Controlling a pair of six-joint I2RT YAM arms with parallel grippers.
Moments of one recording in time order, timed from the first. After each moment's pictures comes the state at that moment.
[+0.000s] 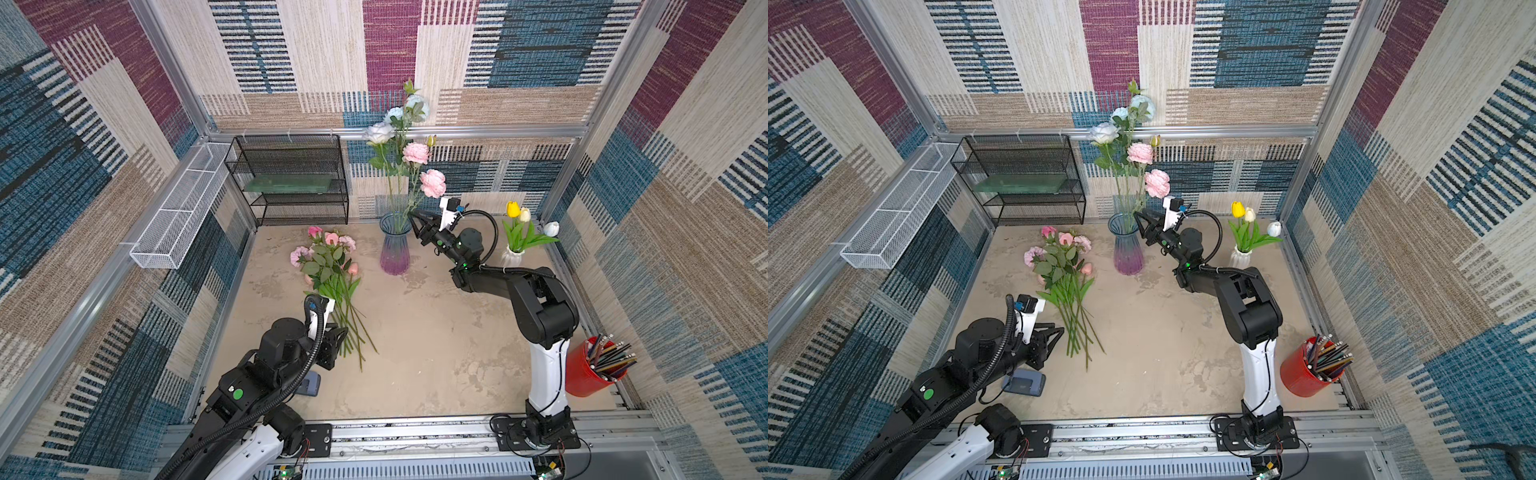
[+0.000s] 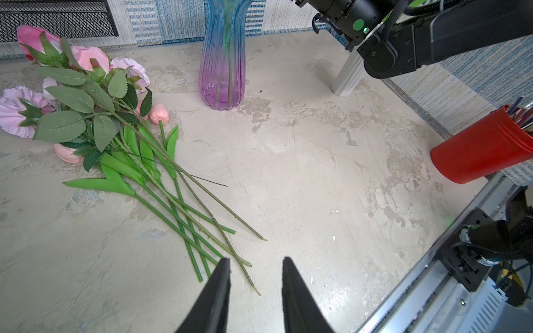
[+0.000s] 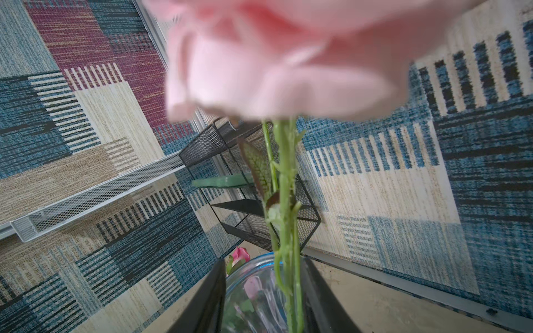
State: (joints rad) left arm -0.62 0.54 0.73 -0.72 0.01 -0.21; right arm 0.37 2.09 1.30 1.11 -0.40 0.56
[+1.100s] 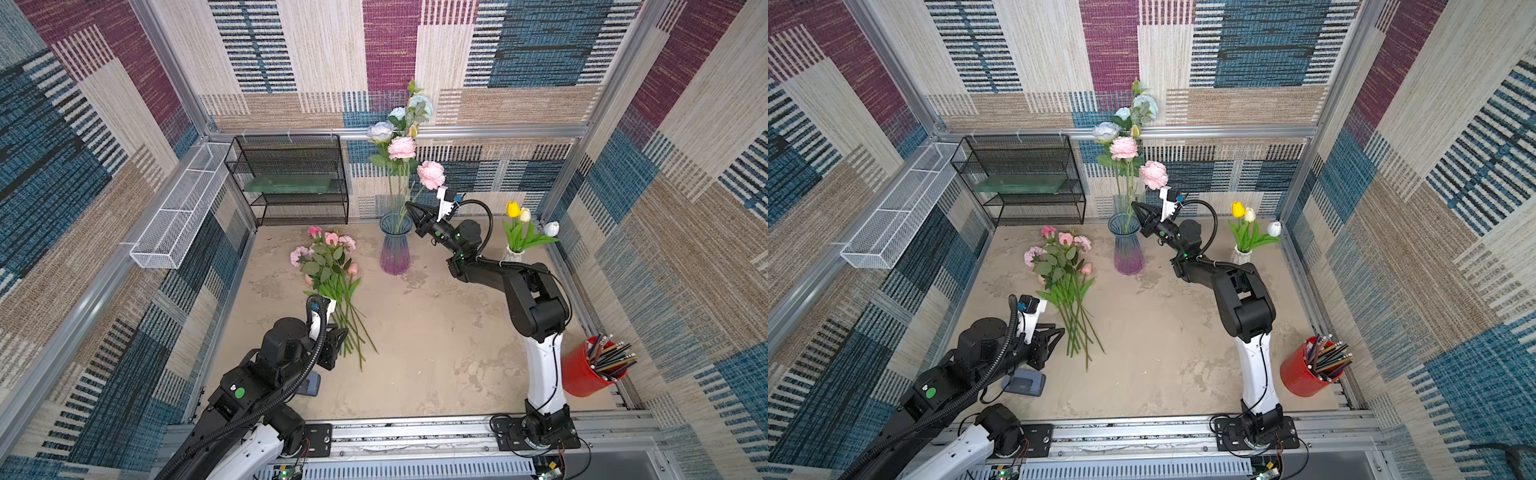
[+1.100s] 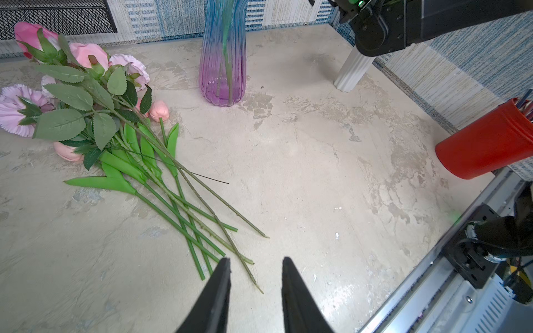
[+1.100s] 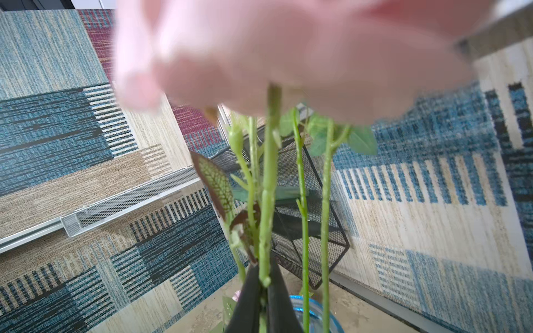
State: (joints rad) left arm -0.62 0.54 0.72 -0.72 0.00 -0.20; right arm 0.37 2.12 1.44 1.12 -0.51 0.59
